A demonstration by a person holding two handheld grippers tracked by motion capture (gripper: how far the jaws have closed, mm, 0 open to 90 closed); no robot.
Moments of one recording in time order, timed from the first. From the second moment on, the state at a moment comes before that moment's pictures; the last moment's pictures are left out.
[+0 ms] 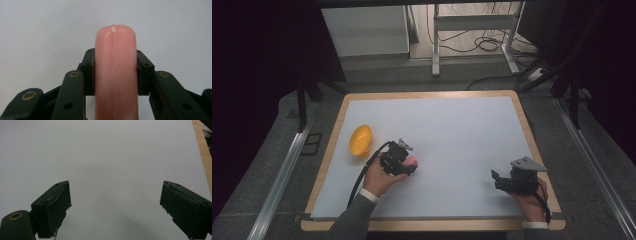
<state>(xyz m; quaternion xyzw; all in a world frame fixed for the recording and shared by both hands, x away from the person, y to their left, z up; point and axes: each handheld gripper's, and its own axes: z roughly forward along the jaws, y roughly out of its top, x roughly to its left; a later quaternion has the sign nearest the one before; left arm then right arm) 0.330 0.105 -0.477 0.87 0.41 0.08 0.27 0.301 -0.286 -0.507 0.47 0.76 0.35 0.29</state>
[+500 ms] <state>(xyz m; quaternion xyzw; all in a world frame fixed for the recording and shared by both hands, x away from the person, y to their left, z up) 0.333 0.123 -0.464 0.86 0.41 0.09 0.28 0.301 -0.288 -0.507 0.47 0.76 0.35 0.29</state>
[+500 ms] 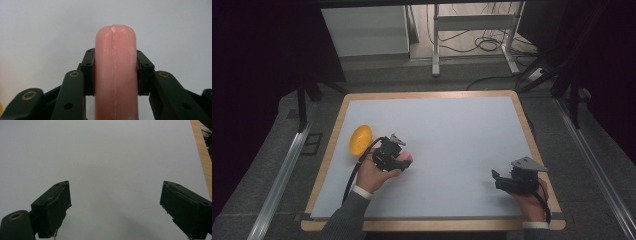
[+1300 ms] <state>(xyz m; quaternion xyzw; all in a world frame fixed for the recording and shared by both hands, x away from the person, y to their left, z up) 0.338 0.154 -0.454 0.85 0.44 0.11 0.28 0.302 -0.288 -0.509 0.47 0.76 0.35 0.29</state>
